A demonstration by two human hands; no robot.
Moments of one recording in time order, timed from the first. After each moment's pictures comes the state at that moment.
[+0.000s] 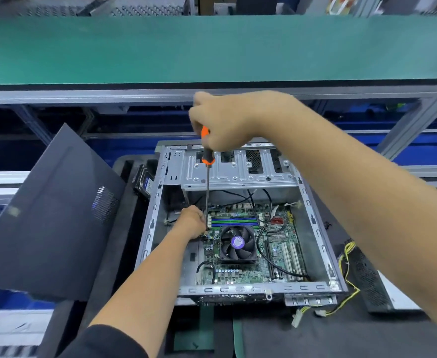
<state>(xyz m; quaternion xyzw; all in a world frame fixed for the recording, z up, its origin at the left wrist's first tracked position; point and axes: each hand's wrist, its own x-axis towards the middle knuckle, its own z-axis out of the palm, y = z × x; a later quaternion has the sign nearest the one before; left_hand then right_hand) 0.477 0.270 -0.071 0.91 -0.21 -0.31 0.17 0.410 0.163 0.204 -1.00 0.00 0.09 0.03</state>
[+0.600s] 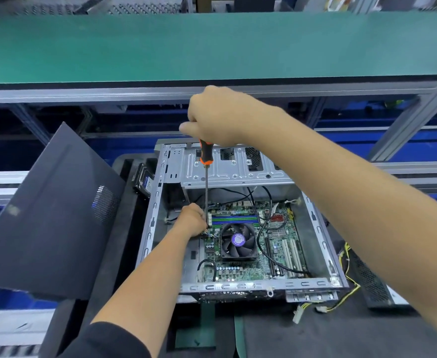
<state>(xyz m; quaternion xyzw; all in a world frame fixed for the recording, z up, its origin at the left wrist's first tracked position) 0.477 0.267 -0.072 0.91 -0.22 -0.32 0.16 0.417 0.171 0.192 -1.00 0.05 -0.02 0.03</state>
